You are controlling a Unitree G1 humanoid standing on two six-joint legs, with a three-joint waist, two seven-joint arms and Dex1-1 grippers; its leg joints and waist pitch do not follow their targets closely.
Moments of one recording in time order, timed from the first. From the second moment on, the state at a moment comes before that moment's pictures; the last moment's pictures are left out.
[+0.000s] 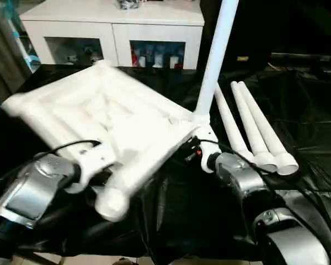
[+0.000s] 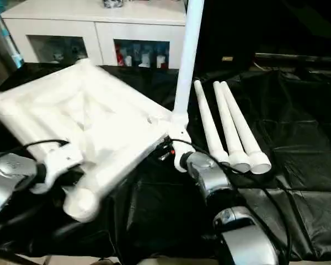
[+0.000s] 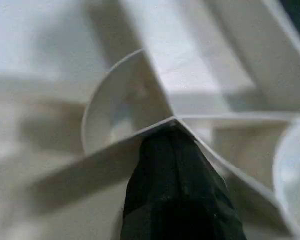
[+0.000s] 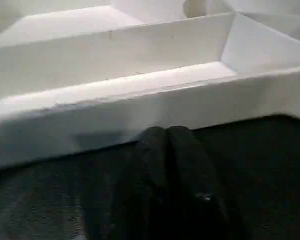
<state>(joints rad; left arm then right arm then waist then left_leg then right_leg) -0.34 0.72 -0.33 -0.06 0.03 0.65 -1.07 -0.66 -0.09 0.10 0.92 0.03 0.08 0.54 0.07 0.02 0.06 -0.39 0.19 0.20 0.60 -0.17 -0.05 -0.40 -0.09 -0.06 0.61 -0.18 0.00</state>
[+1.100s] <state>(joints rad) -0.54 0.45 -0.28 0.31 -0.01 0.26 -0.86 -0.68 -0.15 -0.05 0.67 0.09 0.19 0.36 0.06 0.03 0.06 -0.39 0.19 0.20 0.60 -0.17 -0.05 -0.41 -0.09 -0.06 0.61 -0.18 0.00</state>
